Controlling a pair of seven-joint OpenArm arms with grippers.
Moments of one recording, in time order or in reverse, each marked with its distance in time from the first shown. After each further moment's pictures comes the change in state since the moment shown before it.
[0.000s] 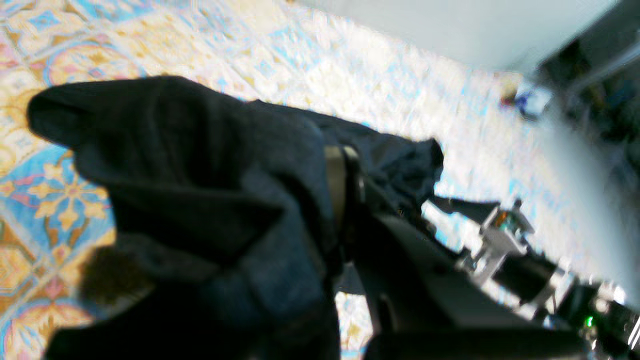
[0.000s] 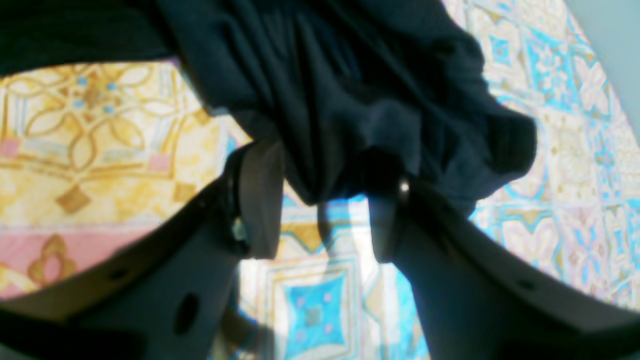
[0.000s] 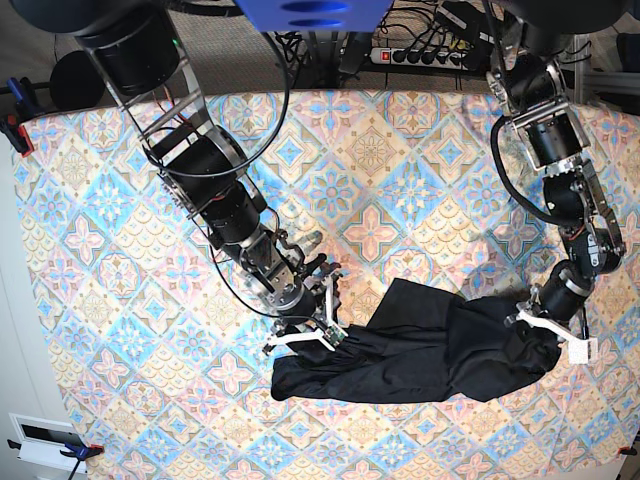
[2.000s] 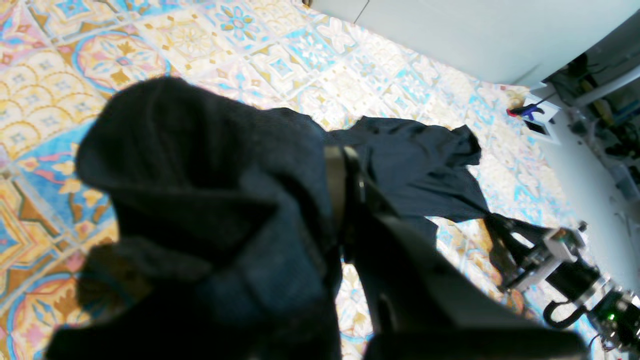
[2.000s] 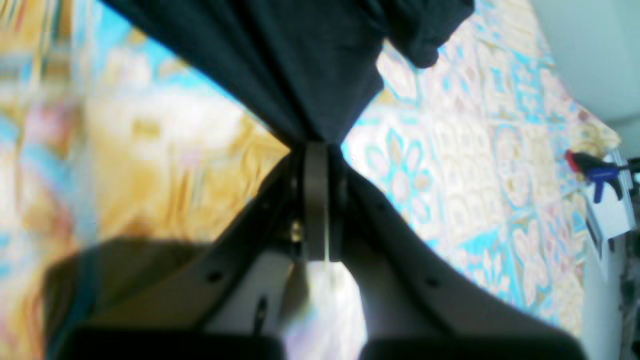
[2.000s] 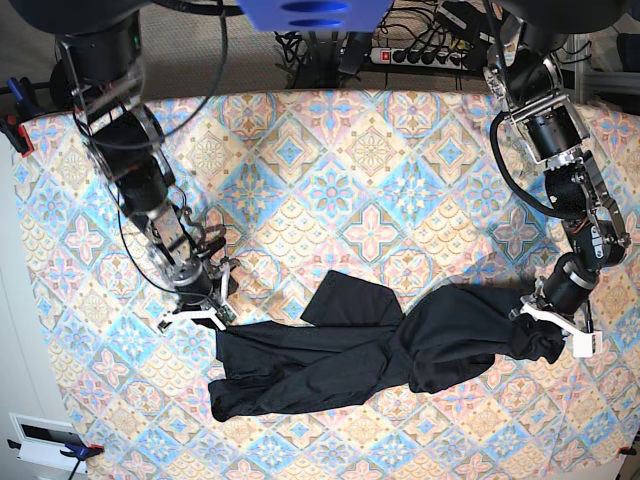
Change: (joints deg) left arm 1.2 0.5 -2.1 2.8 0.2 -0.3 2.0; right arm -9.6 21.8 0.1 13.1 0.6 -2.3 2.3
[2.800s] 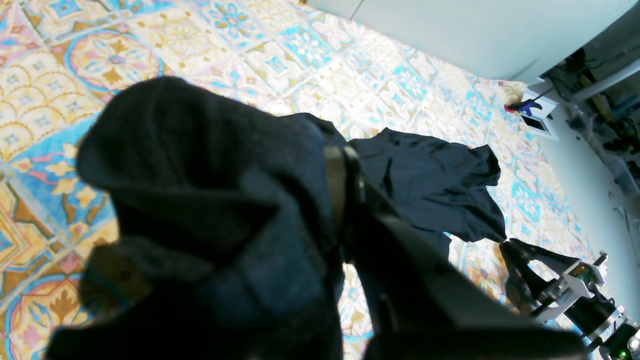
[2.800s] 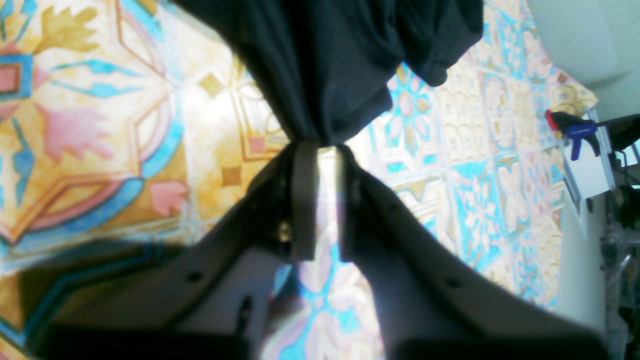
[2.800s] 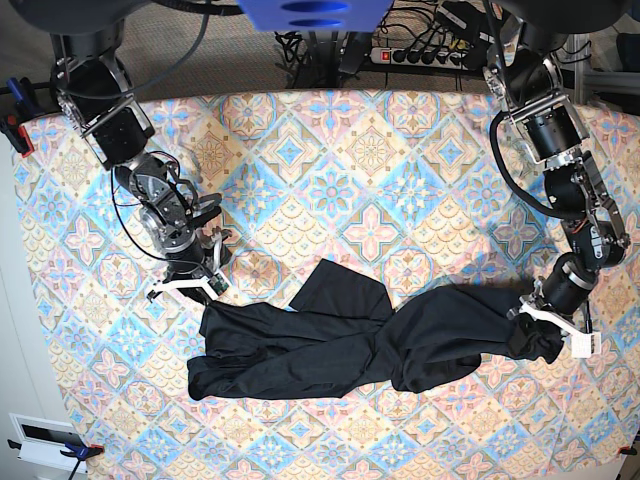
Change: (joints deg) left arm 0.0 0.0 0.2 0.0 0.0 0.0 0.2; right arm -13.9 8.8 0.8 27.2 -0.6 -2.8 -14.4
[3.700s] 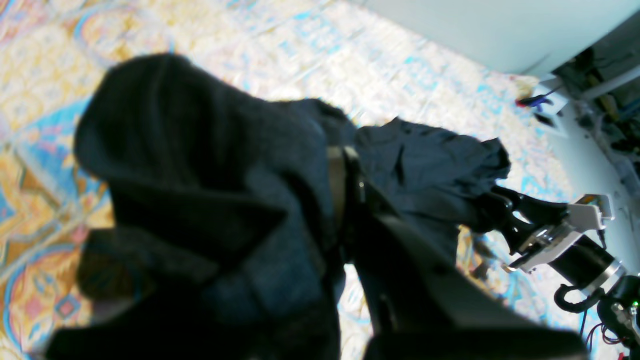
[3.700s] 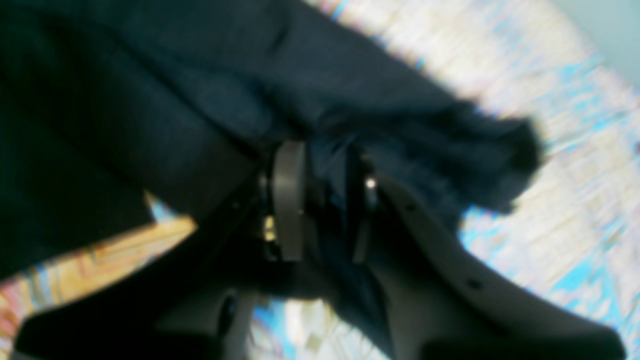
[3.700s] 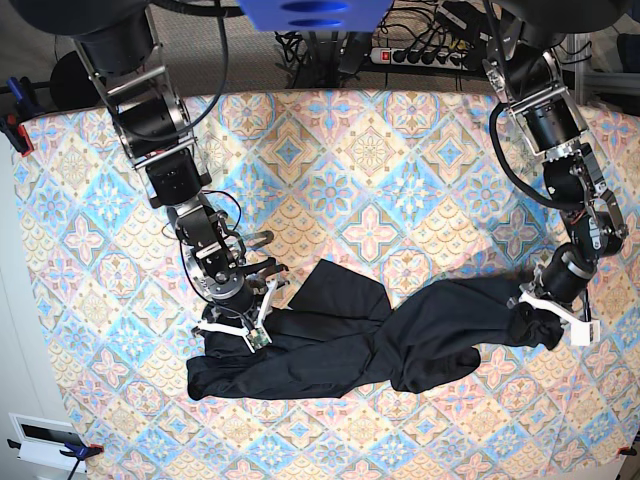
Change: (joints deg) left arm 2.3 0.0 -0.2 0.0 0.2 0.0 -0.2; right arm 11.1 -16.1 15.9 -13.9 0.3 5.7 1.0
